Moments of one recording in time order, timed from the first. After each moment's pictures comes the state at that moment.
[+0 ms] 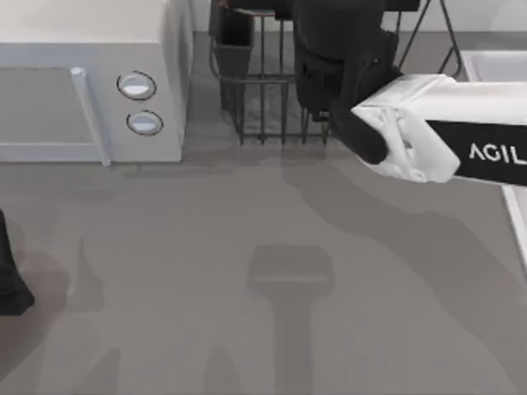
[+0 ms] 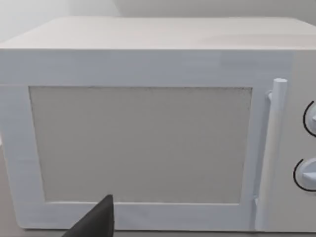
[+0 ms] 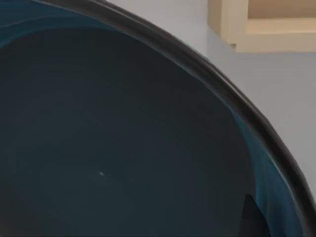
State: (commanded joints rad) left arm 0.00 0.00 0.00 0.00 0.00 0.00; right arm 0.69 1.98 1.36 0.64 0.72 0.02
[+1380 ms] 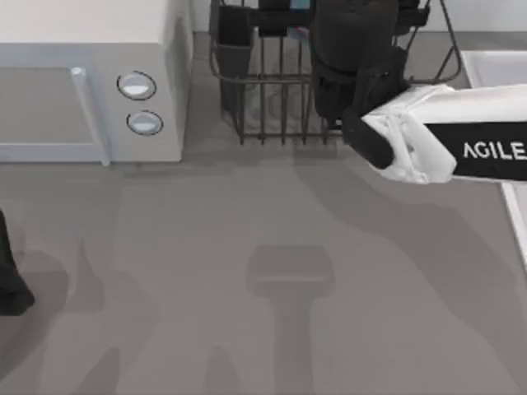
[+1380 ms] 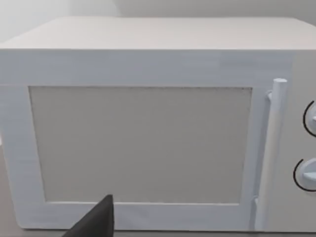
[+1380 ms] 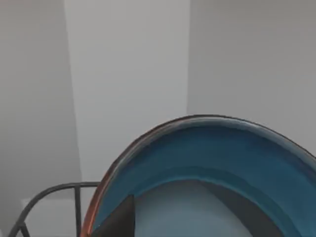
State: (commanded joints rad) left arm 0.00 0.00 0.00 0.00 0.00 0.00; right arm 0.63 2.04 1.33 0.70 0.67 0.02
